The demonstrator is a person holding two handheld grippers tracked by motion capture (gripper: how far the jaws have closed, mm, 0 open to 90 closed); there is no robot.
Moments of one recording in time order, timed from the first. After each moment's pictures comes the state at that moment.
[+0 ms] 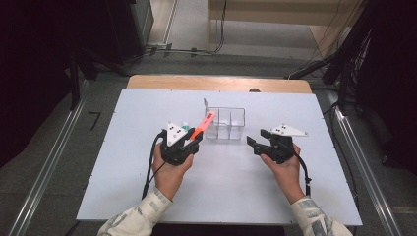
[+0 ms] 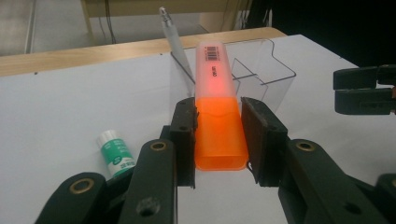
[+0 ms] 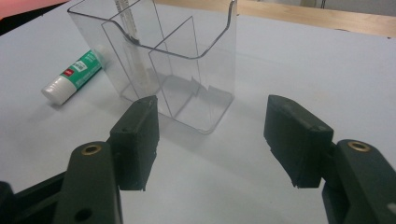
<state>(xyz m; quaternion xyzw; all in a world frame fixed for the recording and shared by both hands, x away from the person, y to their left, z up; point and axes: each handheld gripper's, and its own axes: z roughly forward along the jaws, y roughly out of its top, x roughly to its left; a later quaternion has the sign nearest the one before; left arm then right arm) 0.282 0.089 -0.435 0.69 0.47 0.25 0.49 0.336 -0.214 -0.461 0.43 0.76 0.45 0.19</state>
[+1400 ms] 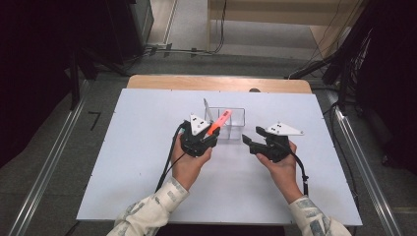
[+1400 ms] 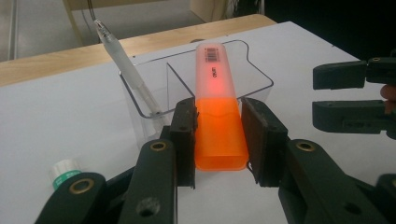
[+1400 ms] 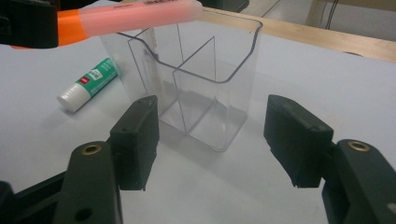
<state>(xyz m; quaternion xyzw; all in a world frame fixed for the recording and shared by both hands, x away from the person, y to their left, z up) 0.306 0.050 -0.422 0.72 0.47 0.24 0.46 0.334 -0.200 -0.453 0.40 0.77 0.46 0.20</state>
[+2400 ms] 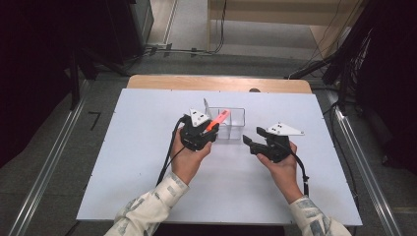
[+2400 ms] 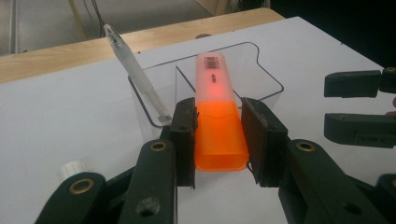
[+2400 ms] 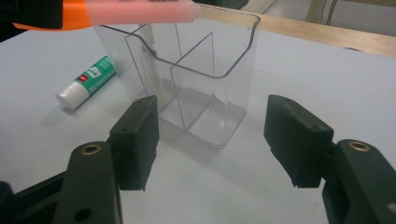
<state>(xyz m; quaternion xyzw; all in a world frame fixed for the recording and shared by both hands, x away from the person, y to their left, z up) 0.317 0.051 -0.413 0.72 0.48 0.23 0.45 0.335 -0.202 -0.455 0.40 0.77 0.46 0.20</state>
